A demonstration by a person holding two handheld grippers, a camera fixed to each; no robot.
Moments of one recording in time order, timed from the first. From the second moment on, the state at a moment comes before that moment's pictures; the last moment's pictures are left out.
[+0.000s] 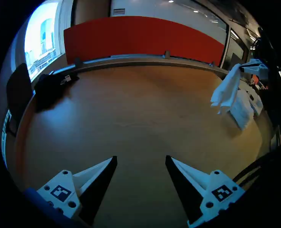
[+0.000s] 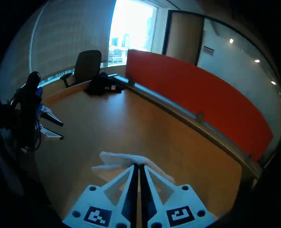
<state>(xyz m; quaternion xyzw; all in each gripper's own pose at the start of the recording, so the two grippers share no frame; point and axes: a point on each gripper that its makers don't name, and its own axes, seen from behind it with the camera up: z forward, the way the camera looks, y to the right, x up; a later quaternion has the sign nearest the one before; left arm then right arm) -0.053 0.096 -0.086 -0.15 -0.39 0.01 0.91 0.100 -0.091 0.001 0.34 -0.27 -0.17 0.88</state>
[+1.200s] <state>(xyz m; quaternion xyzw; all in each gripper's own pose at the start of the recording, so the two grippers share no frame) -0.050 0.121 -0.077 -0.16 -0.39 0.04 0.91 0.144 0.116 0.058 0.23 -0.29 -0.22 0.90</state>
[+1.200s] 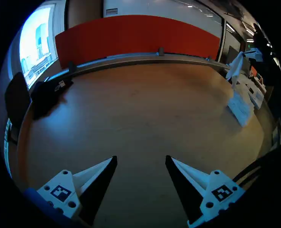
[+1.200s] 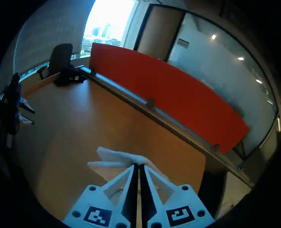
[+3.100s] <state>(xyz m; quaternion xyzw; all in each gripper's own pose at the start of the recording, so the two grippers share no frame) -0.046 0.147 -0.078 -0.18 -0.40 0.06 0.90 0.052 0.219 -0.080 0.15 -0.39 -0.15 0.89</state>
